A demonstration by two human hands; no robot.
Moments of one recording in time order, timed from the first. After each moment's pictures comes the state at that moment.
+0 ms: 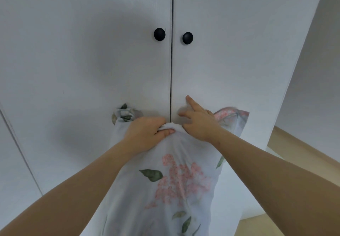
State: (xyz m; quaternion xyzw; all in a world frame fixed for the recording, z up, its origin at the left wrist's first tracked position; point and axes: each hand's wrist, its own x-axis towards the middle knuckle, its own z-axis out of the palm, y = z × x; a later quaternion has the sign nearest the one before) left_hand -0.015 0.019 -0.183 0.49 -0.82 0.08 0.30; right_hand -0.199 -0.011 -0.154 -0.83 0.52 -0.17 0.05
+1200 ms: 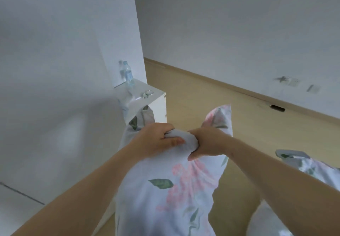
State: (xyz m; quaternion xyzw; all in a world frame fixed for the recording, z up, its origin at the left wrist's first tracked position) left_hand -0.433 0.096 -0.301 0.23 -0.92 -0.27 0.17; right_hand -0.600 0.191 -0.301 -0.65 0.73 -0.04 0.21
